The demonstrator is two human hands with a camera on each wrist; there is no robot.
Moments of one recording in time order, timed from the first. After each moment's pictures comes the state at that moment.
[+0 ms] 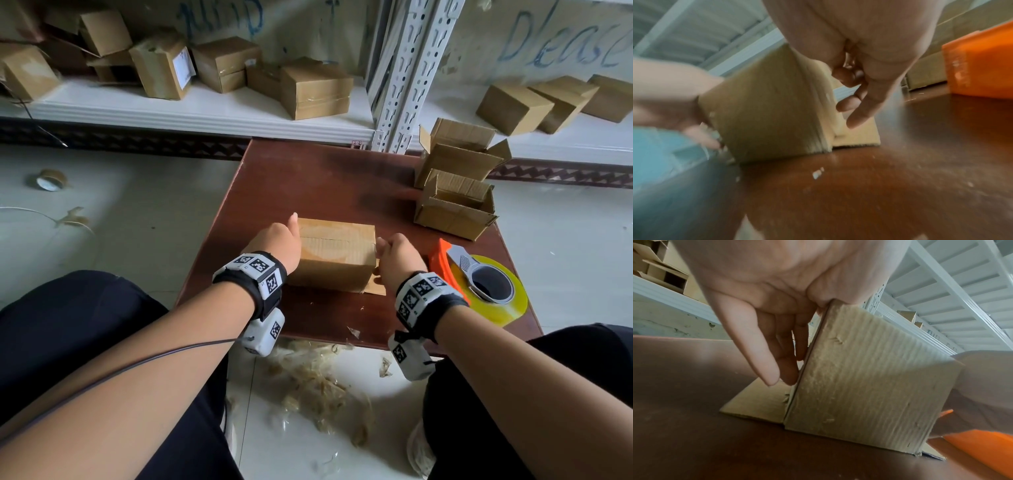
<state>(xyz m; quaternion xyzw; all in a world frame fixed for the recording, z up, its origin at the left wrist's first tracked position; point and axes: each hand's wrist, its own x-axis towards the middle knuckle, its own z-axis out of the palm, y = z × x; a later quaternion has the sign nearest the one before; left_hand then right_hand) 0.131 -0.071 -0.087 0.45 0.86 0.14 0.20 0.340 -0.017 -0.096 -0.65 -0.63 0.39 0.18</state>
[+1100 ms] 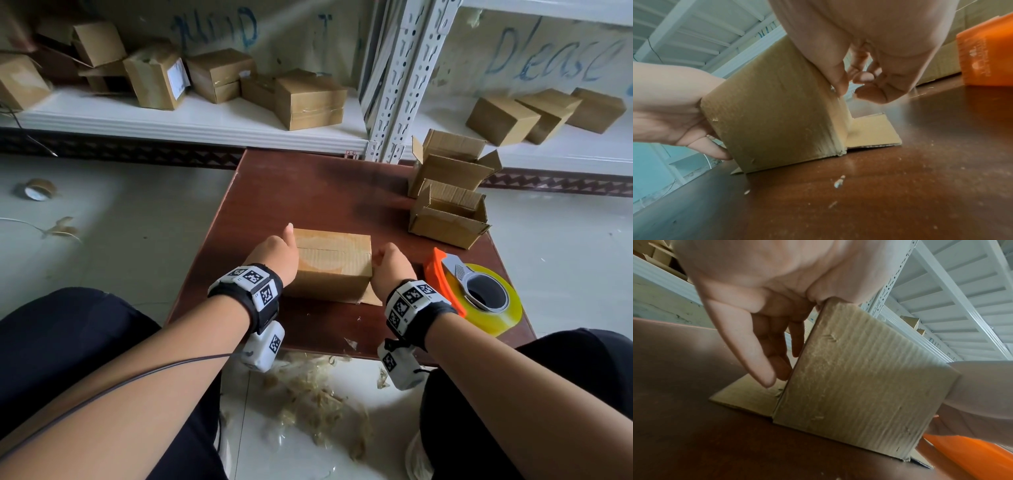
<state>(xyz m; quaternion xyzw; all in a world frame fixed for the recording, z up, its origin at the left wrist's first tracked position) 0.134 -0.070 -0.087 0.42 0.85 0.19 0.25 0.336 -0.016 -0.094 -0.67 -0.65 0.32 0.16</state>
